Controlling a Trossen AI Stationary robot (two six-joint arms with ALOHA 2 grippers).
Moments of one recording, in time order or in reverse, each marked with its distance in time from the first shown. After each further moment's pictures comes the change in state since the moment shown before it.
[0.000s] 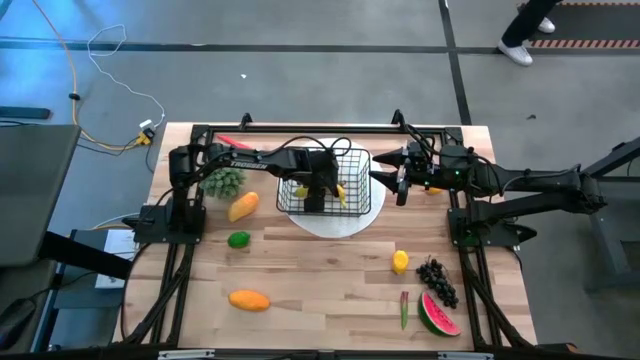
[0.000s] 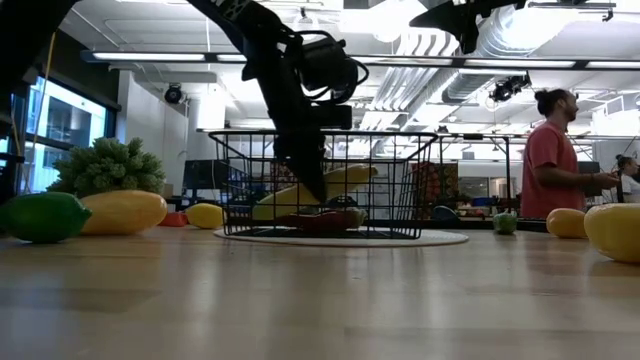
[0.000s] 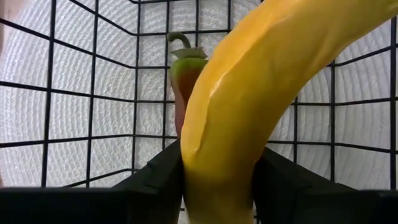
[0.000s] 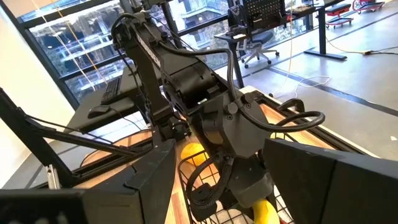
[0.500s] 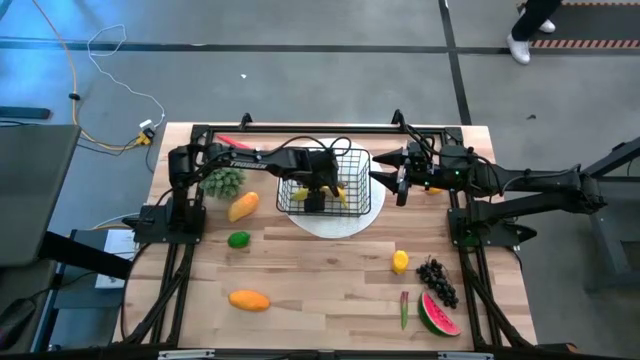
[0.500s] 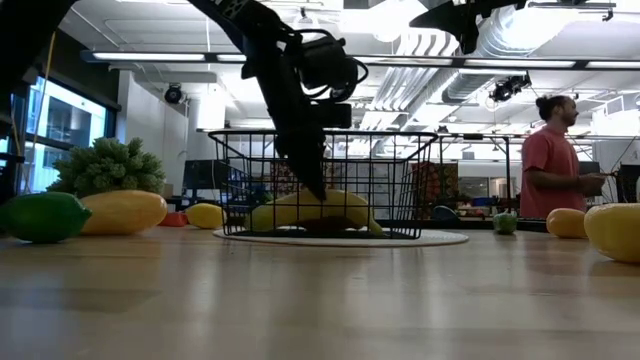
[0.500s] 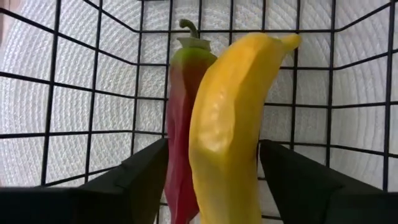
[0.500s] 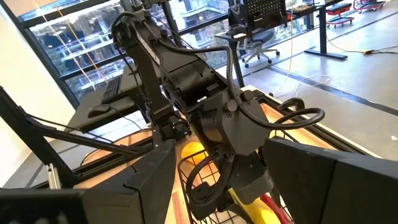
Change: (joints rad) left arm 0.000 -0.005 0.008 -0.019 0.000 -0.037; right arm 0.000 0.000 0.000 -0.003 -0.002 0.000
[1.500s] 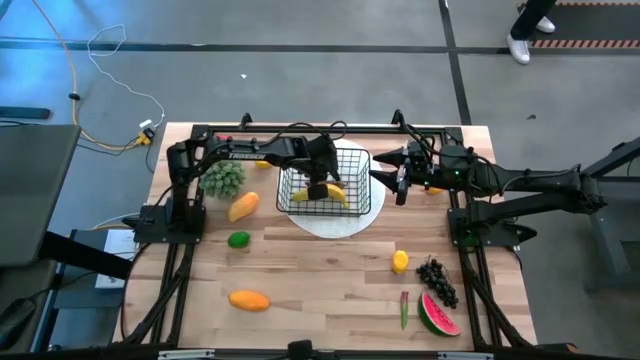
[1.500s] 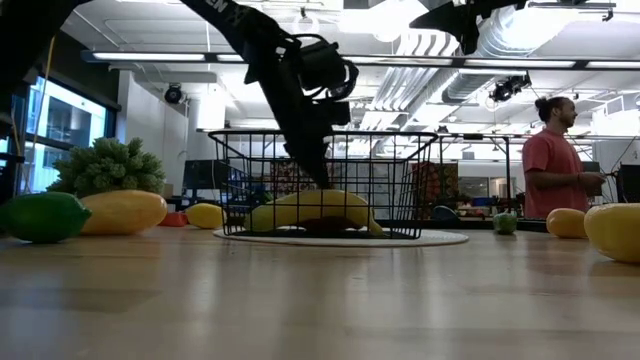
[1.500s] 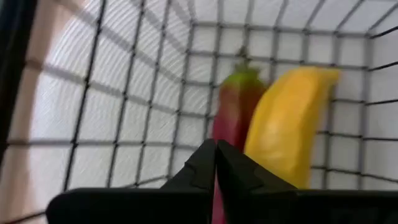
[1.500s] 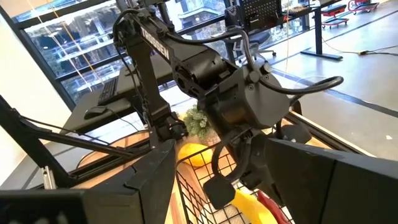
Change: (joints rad) left arm 0.081 -0.001 0.019 0.061 0.064 -0.010; right arm 0.000 0.000 0.000 0.000 0.016 0.002
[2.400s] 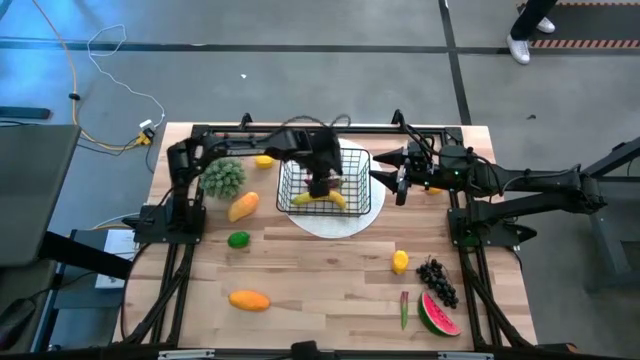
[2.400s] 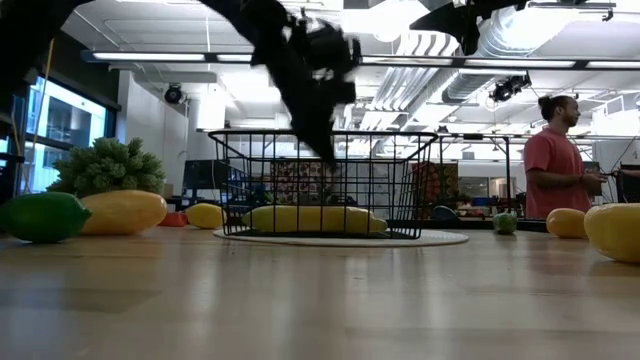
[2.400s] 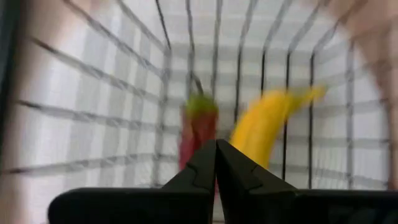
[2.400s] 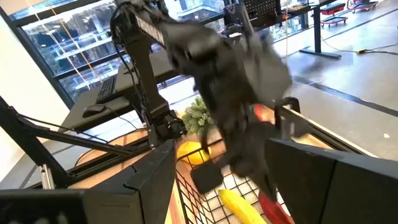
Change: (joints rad) left arm 0.008 -0.010 0.149 -0.147 0.089 0.013; right arm 0.000 0.000 0.000 -0.009 0.002 -0.002
